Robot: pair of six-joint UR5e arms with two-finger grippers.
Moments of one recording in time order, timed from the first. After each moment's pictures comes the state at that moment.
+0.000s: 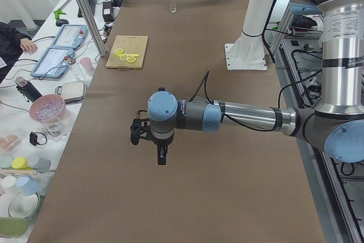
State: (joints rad) left arm -1.62 -1.48 -1.78 -1.55 -2.40 -0.07; right arm 1.47 -1.72 1.88 -1.59 2.31 -0.01
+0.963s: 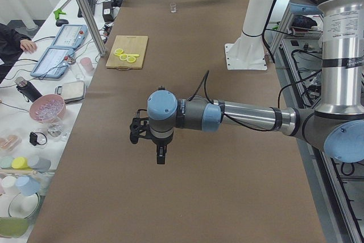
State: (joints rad) left arm -1.62 -1.48 -1.78 -1.56 -2.39 -0.08; right arm 1.48 -1.70 1.86 -1.59 2.28 -0.02
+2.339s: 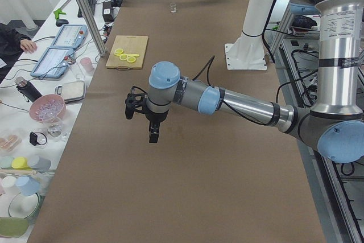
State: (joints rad) left arm -1.55 -1.50 -1.94 -1.69 -2.27 -0.41; right arm 1.48 -1.67 1.86 -1.59 2.29 -0.04
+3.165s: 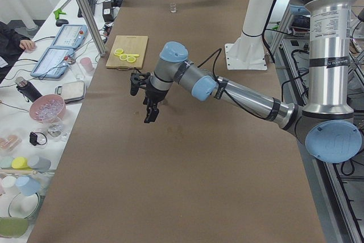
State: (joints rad) left arm -1.31 -1.49 -2.03 -1.88 -1.92 -0.84; right arm 1.42 -1.66 1.88 -1.49 2.33 -0.04
